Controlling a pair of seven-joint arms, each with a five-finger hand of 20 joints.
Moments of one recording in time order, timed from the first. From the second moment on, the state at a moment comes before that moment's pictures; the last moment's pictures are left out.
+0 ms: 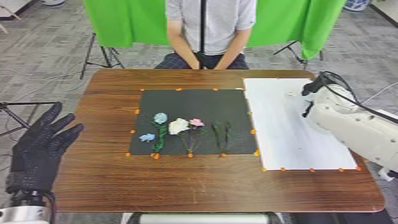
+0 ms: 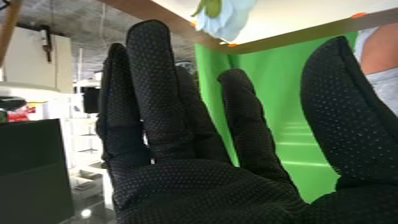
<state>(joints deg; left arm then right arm) 152.4 -40.0 -105.7 -136.2 25.4 28.4 35.1 -36.8 -36.0 18.6 -82.6 -94.1 8.6 56.7</state>
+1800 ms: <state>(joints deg) 151.9 -40.8 -105.6 -136.2 25.3 27.8 35.7 -40.5 -39.6 18.9 -83.2 -105.3 16.2 53.2</state>
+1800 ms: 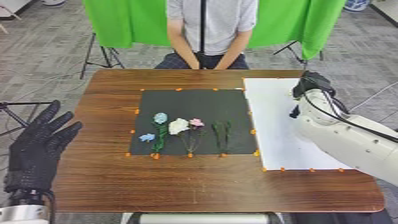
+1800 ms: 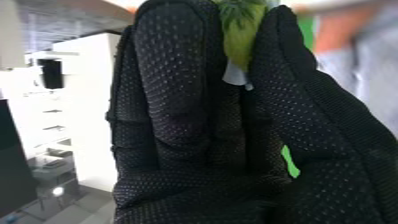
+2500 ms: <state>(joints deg) 151.6 -40.7 -105.8 -136.2 25.4 27.9 34.8 -44.5 -46.0 19.1 -102.2 -105.5 14.8 45.6</state>
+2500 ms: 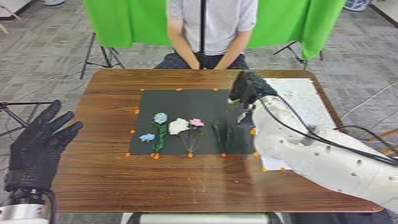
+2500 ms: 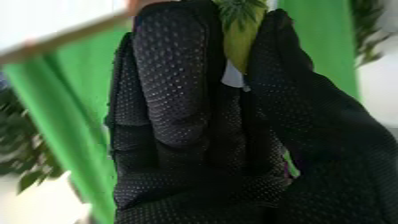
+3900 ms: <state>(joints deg) 149.8 -44.0 -106.0 -136.1 29.5 25.2 28.1 -45.4 -50.3 13.4 -100.2 -107.1 11.3 49.6</state>
